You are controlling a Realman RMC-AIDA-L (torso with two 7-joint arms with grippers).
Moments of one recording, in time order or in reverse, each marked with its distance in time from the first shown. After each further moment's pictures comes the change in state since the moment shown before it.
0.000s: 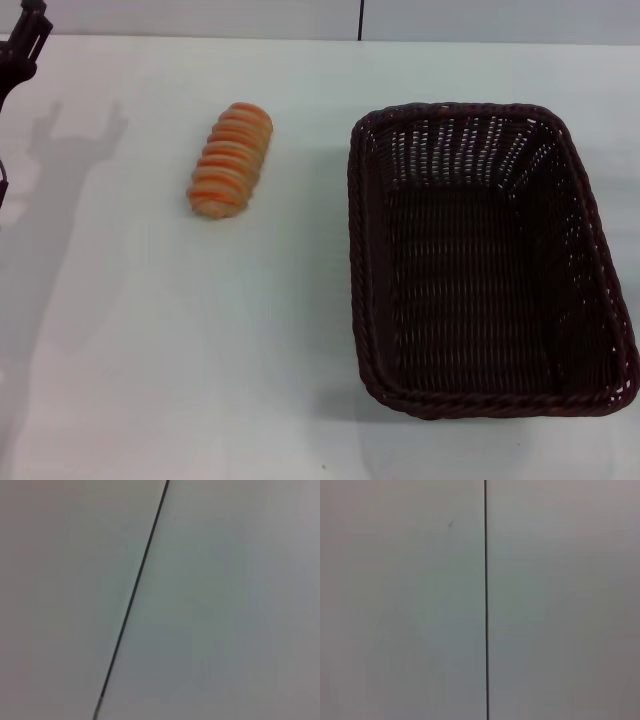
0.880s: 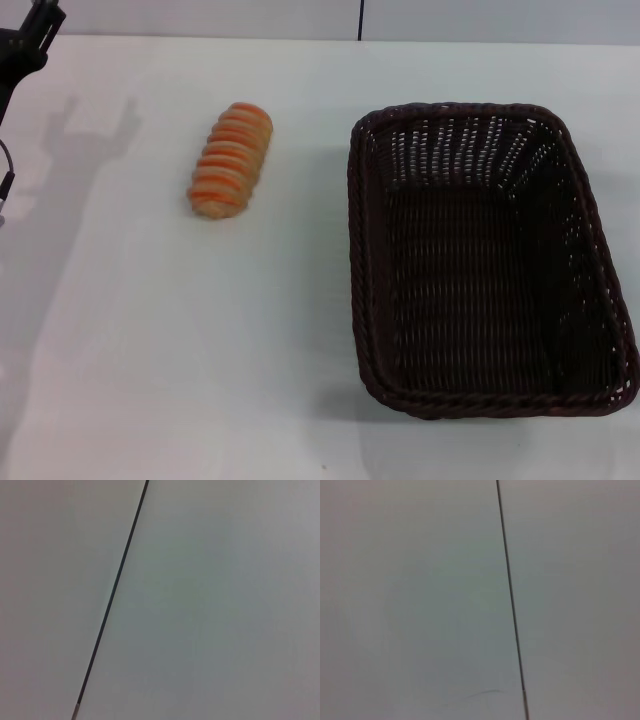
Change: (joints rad) left arm 0.024 0.009 -0.011 -0.068 0.073 -0.022 -0.032; right arm -0.207 -0.007 -0.029 0.491 -0.007 0.383 -0.098
